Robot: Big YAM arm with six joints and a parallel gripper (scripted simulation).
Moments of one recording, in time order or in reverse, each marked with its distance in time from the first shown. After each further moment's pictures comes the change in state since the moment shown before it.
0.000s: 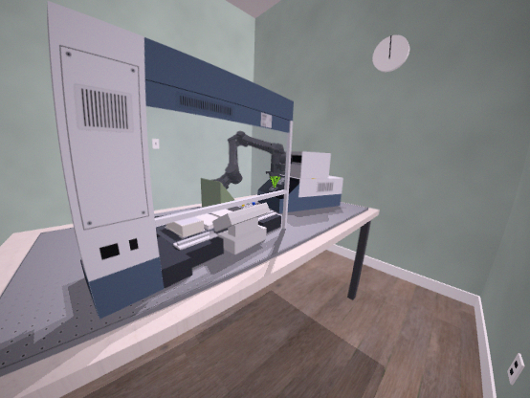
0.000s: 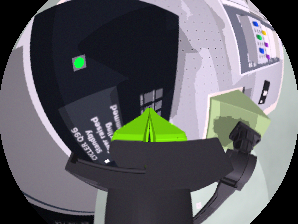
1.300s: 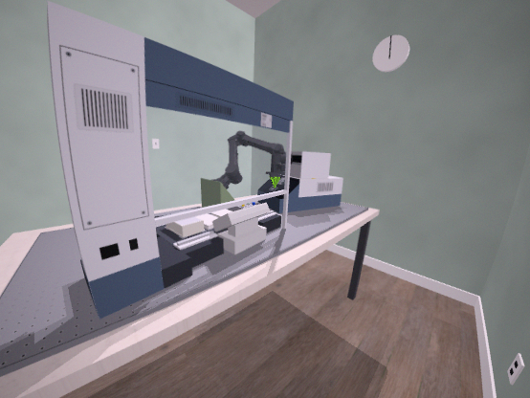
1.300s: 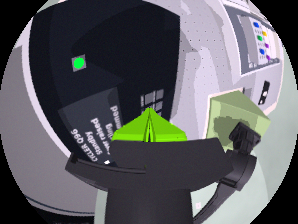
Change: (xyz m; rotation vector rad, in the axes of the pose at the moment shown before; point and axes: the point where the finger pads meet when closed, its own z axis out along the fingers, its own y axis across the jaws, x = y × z) arm 0.000 0.001 0.002 0.002 0.000 -0.005
